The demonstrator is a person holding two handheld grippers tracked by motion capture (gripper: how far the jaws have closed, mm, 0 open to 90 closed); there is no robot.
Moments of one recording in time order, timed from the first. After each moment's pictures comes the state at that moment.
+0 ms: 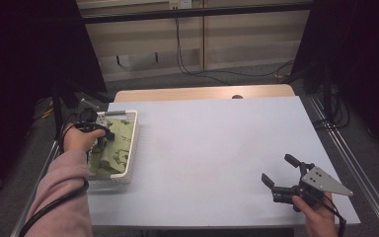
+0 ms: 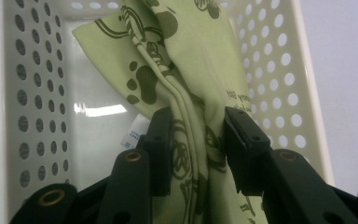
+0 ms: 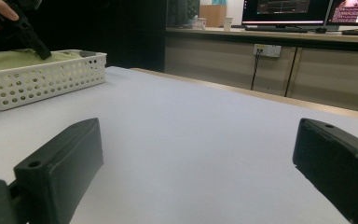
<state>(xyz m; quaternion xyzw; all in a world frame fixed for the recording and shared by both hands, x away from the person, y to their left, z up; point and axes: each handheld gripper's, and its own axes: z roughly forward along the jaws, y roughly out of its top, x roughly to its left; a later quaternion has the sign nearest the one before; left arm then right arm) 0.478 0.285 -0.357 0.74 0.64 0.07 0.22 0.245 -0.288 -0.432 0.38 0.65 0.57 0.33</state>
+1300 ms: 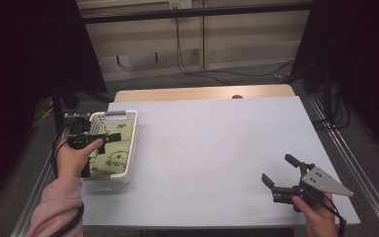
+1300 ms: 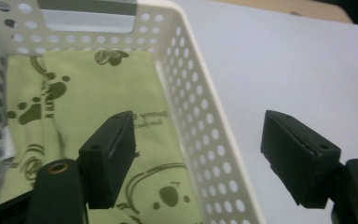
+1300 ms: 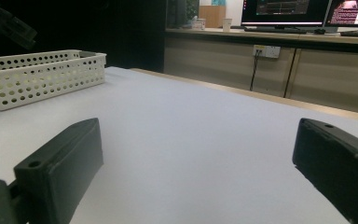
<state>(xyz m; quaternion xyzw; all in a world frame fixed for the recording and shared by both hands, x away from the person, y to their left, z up) 0.422 0.286 -0.350 0.72 0.57 0.07 0.40 0.244 -0.287 -0.431 0.38 0.65 0.57 0.33</state>
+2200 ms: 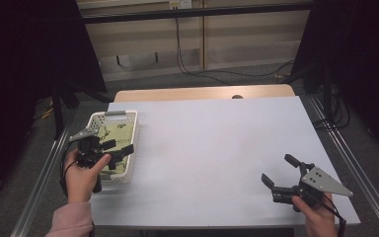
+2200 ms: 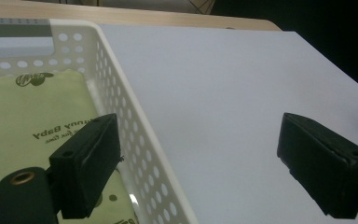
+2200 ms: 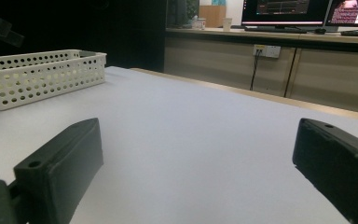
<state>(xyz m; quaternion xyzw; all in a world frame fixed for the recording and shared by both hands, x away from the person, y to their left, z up) 0.372 0.258 -0.364 0.73 0.47 0.10 0.48 0.244 -0.287 -0.432 0.38 0.65 0.57 0.33</state>
